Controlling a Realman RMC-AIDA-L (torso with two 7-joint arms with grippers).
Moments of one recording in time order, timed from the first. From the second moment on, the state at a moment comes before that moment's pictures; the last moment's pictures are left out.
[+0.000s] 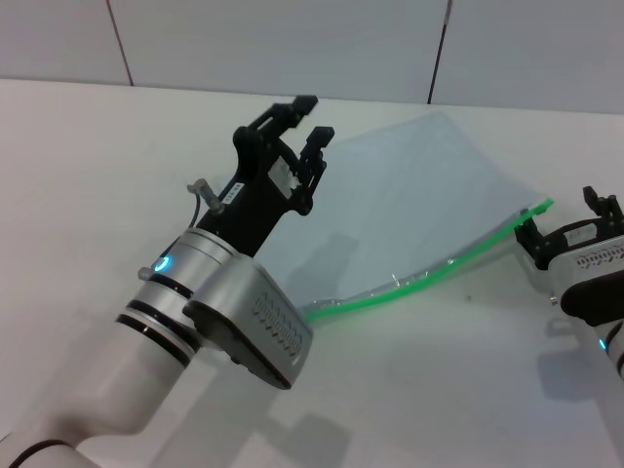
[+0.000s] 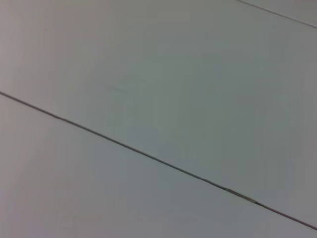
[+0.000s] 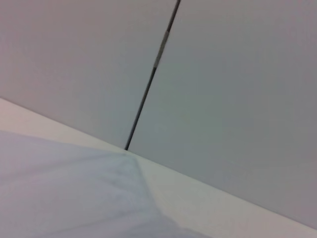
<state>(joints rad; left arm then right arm) -0.51 -2.02 2.86 0.71 1.83 -1.17 -1.75 0.50 2.03 -2.74 -0.54 -1.42 0.82 2.37</state>
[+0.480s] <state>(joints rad) -0.51 -2.03 2.85 0.66 1.81 -1.25 -1.81 0.48 2.03 -2.74 -0.61 -1.36 0.97 2.38</state>
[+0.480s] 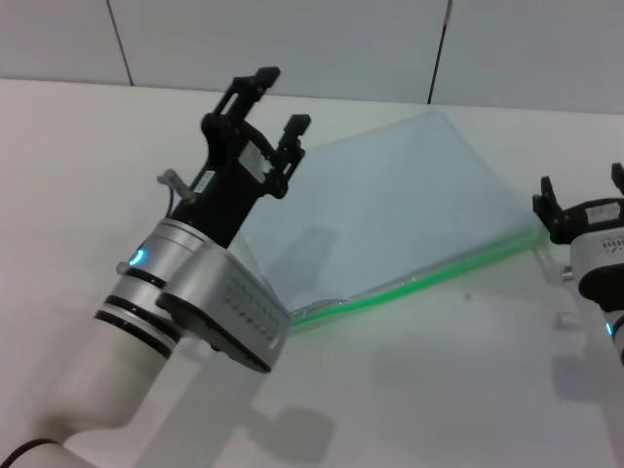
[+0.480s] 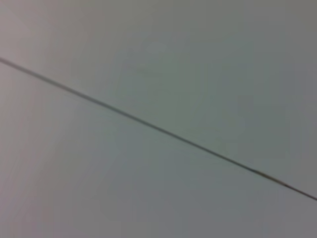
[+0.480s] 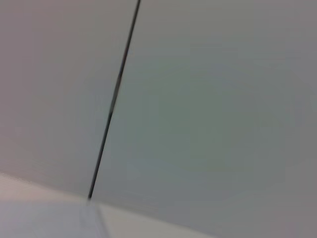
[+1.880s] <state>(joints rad) -0.56 -2.03 2.77 0.55 1.44 -1.24 -2.61 0.54 2.03 -2.75 -0.73 -1.36 1.06 2.64</state>
